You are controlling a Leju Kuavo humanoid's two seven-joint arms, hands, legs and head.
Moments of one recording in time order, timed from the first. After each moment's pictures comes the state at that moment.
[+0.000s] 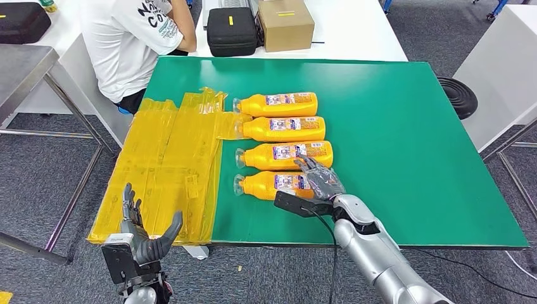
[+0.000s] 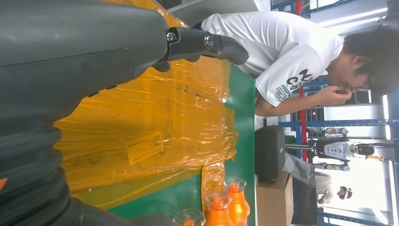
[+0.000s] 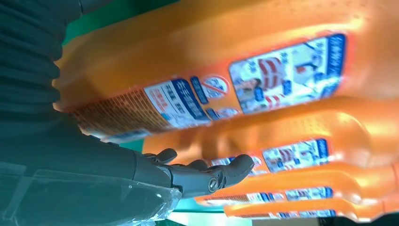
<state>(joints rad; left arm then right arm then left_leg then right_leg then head) 0.09 -0.21 -0.17 -1.38 -0.04 0.40 -0.61 -0.44 -0.07 0.53 -0.96 0.88 -0.05 -0.10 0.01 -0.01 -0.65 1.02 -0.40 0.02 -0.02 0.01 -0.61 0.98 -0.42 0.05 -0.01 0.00</state>
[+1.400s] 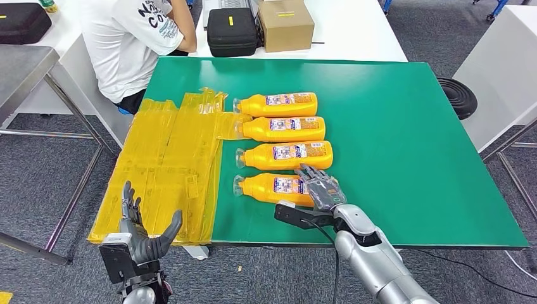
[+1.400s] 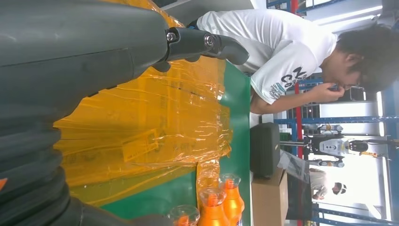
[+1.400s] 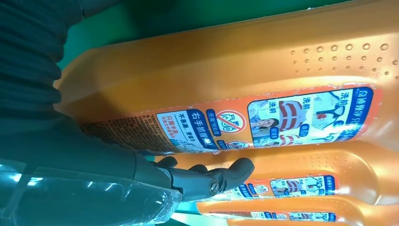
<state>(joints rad) 0.10 -0.21 -0.17 -1.41 -0.06 0.38 -0.59 -0.37 -0.09 0.53 -1.03 0.94 0.00 -0.07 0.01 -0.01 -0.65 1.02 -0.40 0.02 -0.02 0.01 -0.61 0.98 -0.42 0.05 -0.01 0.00</state>
